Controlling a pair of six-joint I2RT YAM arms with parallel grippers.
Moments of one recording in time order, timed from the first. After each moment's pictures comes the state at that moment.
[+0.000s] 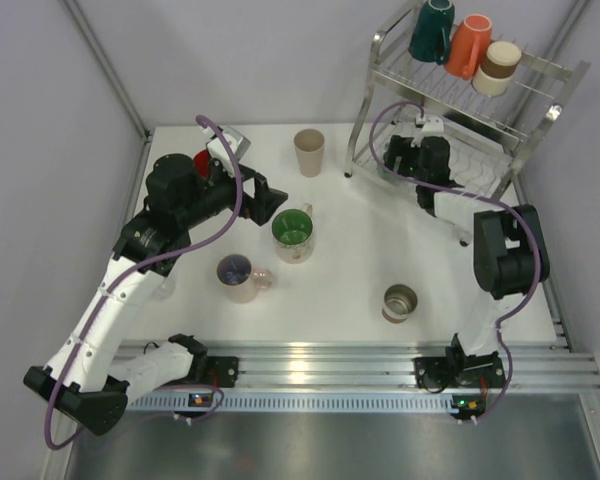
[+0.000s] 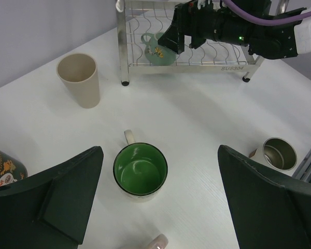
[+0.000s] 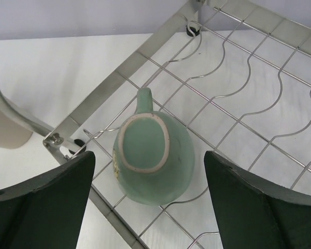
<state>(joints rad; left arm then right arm) -0.45 1.03 1.25 -0.43 0.33 -0.03 0.19 1.84 1.13 0.42 0.04 0.17</state>
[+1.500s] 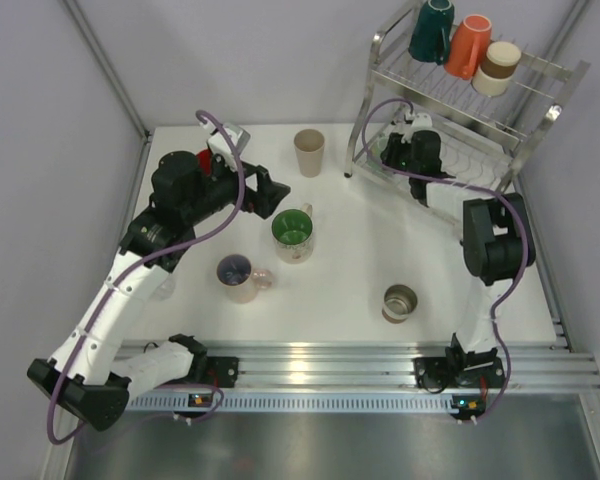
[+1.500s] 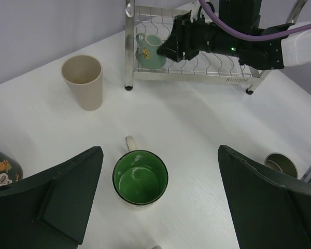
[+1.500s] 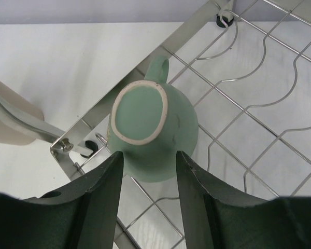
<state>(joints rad) -0.45 1.05 1.24 -0.37 0.30 -0.09 0.20 1.97 1.27 0.37 -0.05 0.18</state>
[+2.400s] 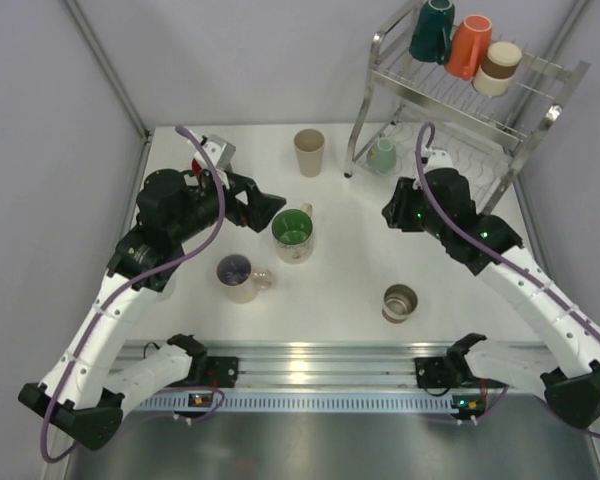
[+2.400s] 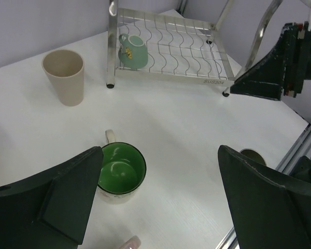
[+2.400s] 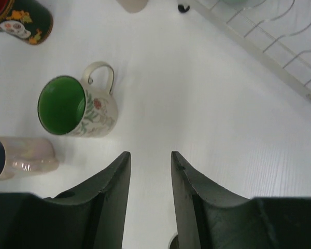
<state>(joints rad) -0.45 0.94 1.17 -0.37 0.33 -0.18 0.55 1.11 1.13 -0.56 0.16 0.44</state>
